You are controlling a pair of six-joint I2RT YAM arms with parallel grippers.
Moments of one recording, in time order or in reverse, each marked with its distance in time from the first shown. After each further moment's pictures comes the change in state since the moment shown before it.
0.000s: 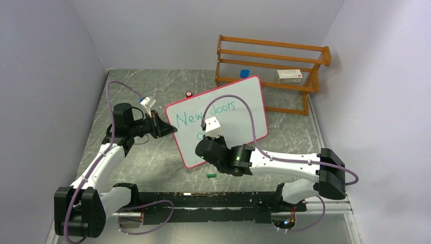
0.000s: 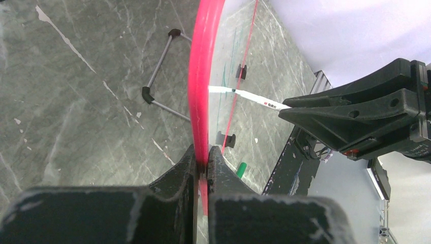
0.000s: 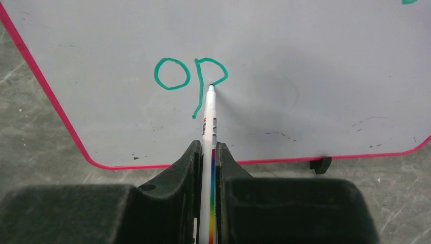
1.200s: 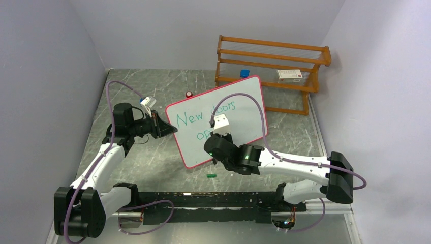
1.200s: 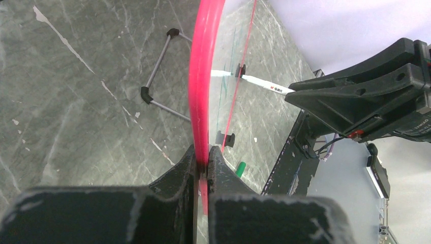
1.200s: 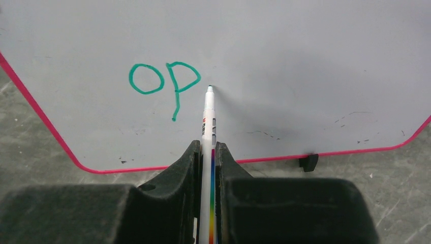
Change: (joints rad) left arm 0.000 0.002 0.004 -0.007 0.001 0.005; right arm -0.039 -0.095 -0.051 0.008 -0.018 -0.003
